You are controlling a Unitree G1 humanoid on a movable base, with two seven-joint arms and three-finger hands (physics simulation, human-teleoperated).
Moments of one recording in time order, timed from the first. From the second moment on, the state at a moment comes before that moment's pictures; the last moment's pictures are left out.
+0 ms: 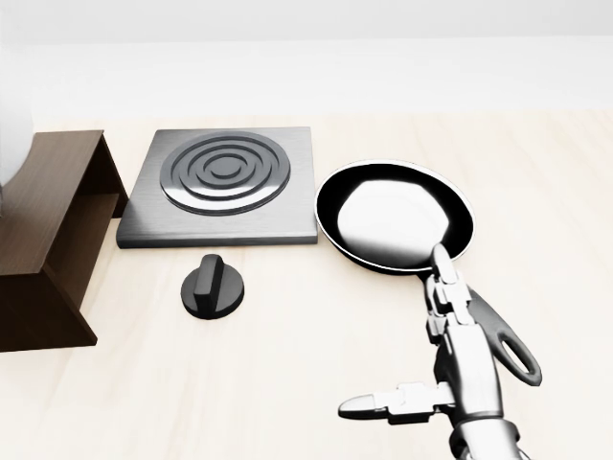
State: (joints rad) left arm -0.90 0.56 0.15 0.95 0.71 0.09 0.32; right arm 0.08 -0.01 0.00 -0.11 -0.06 0.03 0.03
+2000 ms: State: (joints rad) left arm -0.94 0.53 0.11 1.15 0.65 0.09 0.44; right arm 0.07 -0.01 0.02 -0.07 -0.09 0.01 0.03
